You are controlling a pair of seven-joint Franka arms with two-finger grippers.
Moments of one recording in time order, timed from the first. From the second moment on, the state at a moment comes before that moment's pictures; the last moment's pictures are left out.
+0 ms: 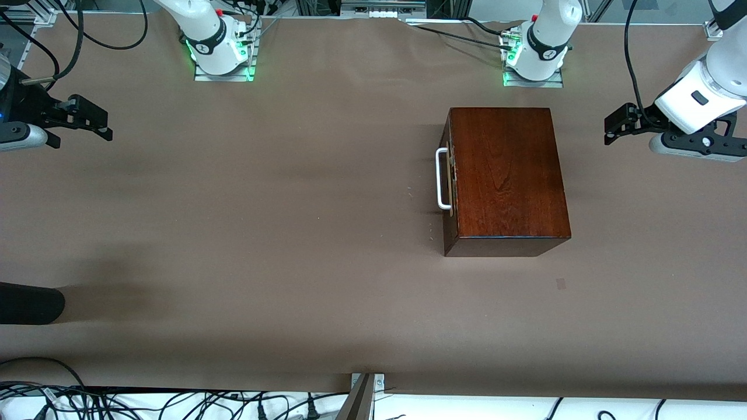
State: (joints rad) left arm -0.11 -0.05 0.03 -1.72 0.01 1.59 0.05; right arm 0.15 0.01 -0.12 -1.58 0.02 1.57 -0.14
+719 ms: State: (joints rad) left arm -0.10 0.04 0.04 -1.62 -0.01 1.53 0.05; right arm 0.15 0.01 -0.12 -1.58 0.02 1.57 -0.14
